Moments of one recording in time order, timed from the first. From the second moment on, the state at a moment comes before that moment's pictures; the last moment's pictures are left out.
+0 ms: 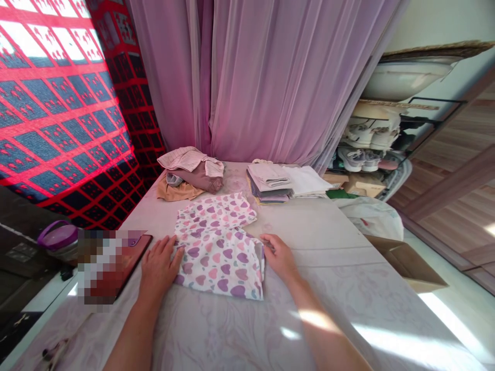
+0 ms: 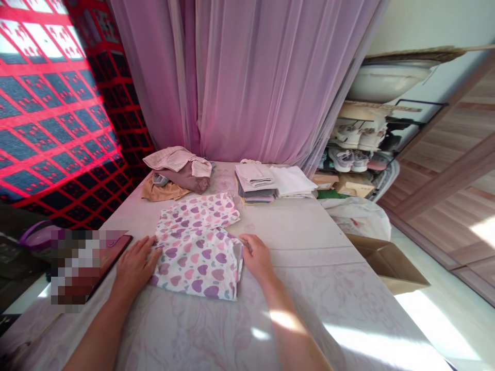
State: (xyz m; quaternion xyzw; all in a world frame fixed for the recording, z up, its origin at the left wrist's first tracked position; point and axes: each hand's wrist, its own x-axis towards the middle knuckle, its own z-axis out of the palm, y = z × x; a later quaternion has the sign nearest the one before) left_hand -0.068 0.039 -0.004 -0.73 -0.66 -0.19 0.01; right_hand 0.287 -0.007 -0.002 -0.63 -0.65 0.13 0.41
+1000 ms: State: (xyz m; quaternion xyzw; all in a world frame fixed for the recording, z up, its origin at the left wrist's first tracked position) left_hand -0.057 0.027 0.013 -0.74 -0.59 -0.28 0.18; right_hand 0.291 0.009 0.005 -0.65 -0.67 0.12 0.33
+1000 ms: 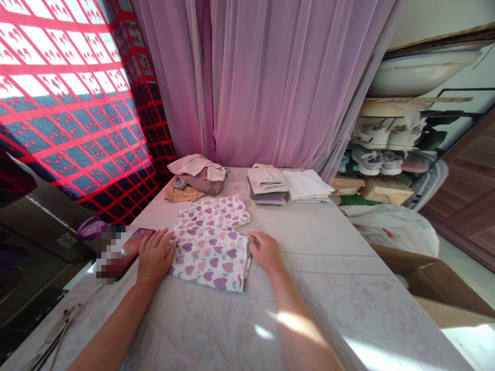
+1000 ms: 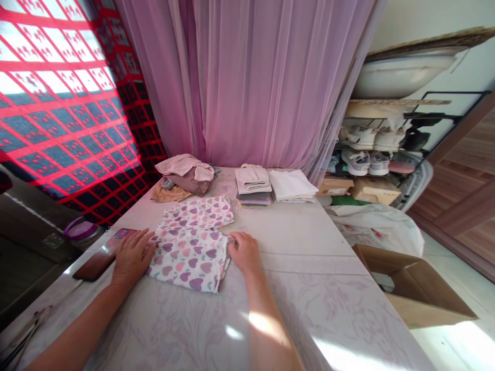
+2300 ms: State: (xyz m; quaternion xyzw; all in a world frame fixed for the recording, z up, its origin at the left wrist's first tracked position) left_hand 0.128 0.024 0.034 -0.84 -0.46 -0.27 -0.10; right_hand 0.293 0.013 0.007 -0.63 -0.63 0.20 0.41
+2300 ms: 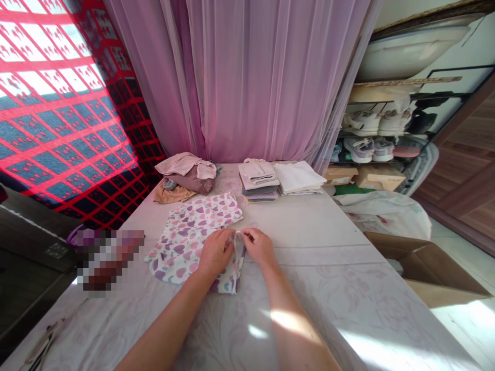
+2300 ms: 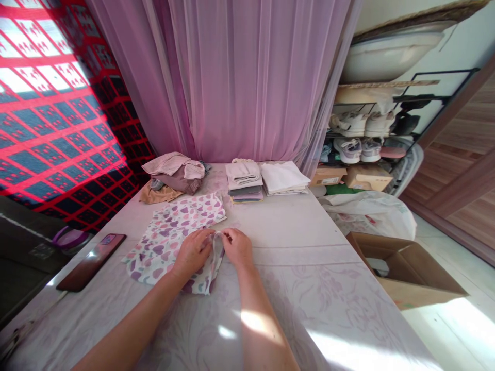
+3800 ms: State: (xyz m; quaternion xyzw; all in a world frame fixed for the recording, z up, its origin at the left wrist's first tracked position) left_hand 0.105 0.000 0.090 -0.92 -0.36 -0.14 -0.04; right_hand 0.284 0.014 0.010 -0.52 -0.59 0.37 0.49
